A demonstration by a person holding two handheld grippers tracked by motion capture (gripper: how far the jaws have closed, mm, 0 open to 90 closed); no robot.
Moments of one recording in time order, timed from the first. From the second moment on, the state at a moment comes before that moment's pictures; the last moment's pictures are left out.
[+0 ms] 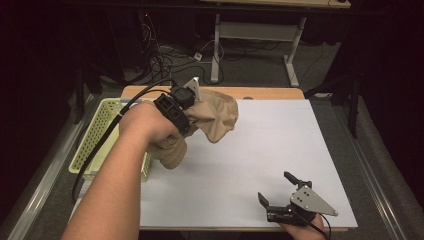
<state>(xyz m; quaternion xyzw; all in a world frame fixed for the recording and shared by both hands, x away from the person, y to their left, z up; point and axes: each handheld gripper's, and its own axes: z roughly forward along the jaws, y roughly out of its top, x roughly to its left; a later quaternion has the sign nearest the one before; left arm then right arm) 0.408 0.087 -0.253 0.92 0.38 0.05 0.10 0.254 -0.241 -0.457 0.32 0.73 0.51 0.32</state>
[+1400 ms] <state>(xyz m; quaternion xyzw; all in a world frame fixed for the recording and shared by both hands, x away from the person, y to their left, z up) 0.404 0.035 -0.397 0.93 0.30 -0.02 0.19 0.253 -0.238 -0.465 0.32 0.74 0.50 0.32</state>
